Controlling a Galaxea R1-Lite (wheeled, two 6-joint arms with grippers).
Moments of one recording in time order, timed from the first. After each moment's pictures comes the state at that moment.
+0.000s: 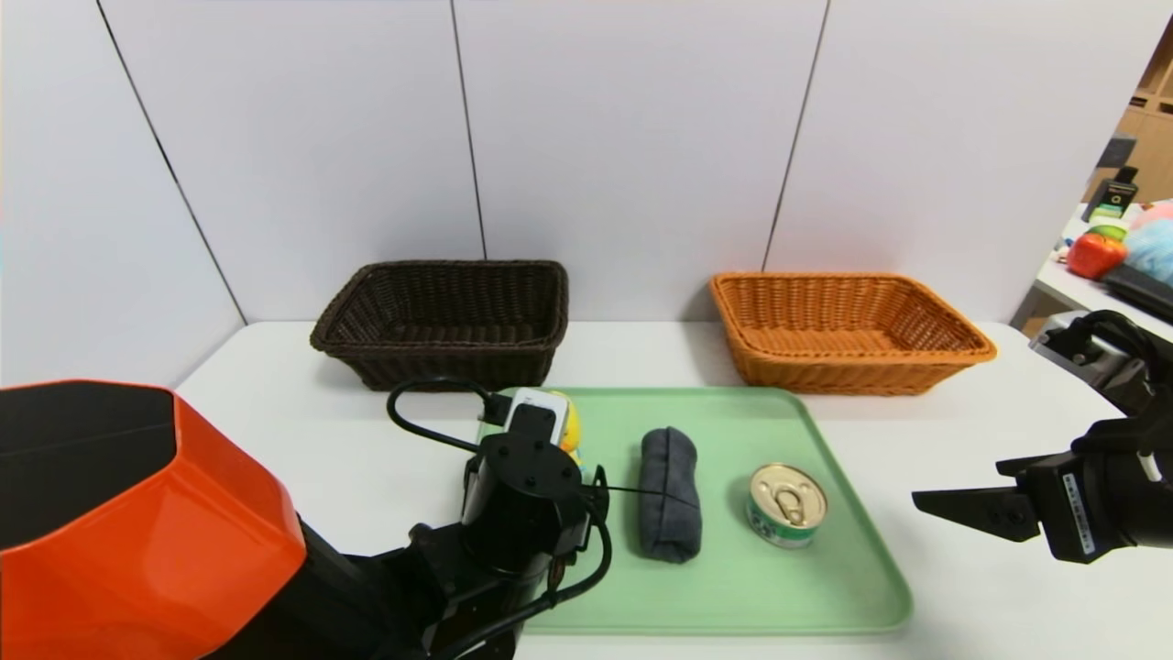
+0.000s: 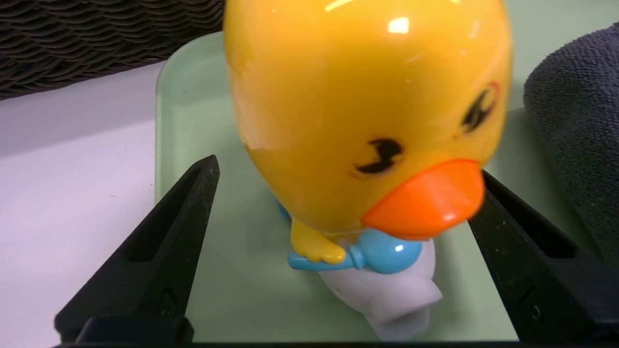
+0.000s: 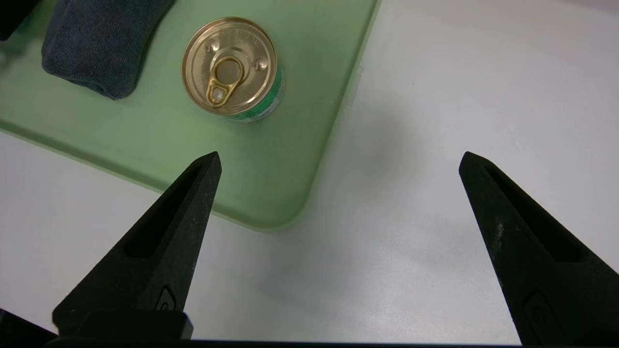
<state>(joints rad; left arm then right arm) -0.89 1.99 -0.67 -0.93 0.63 -0.18 0.17 1.27 -0.79 0.29 0.18 -0.07</state>
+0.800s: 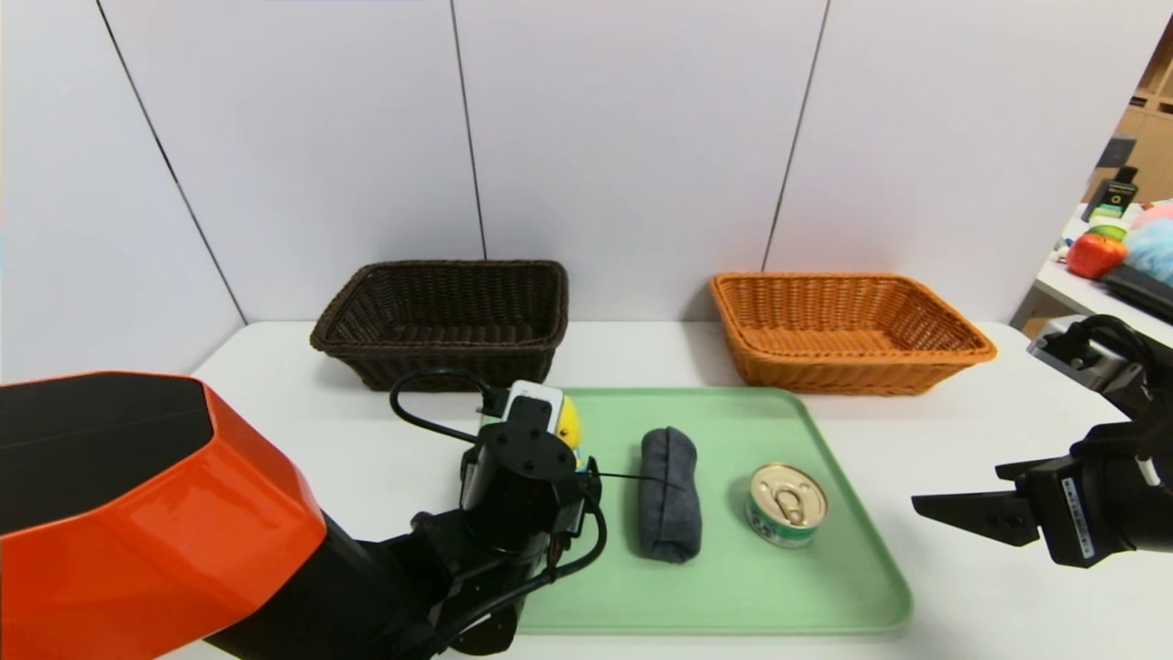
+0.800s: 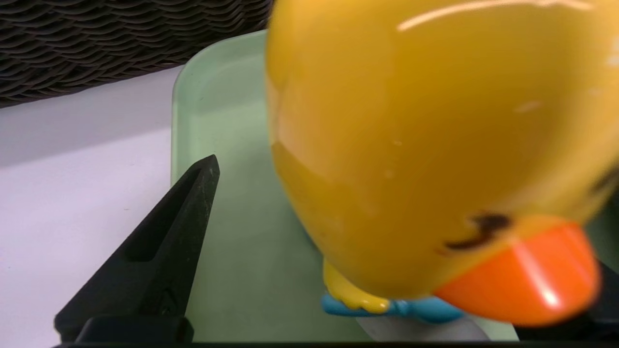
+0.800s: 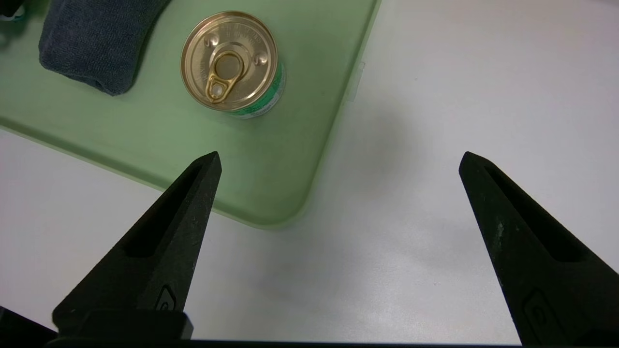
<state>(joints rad) -0.85 2.02 -0.70 -0.94 0.63 -0.17 0.17 1.27 -0.78 0.29 0.18 -0.07</state>
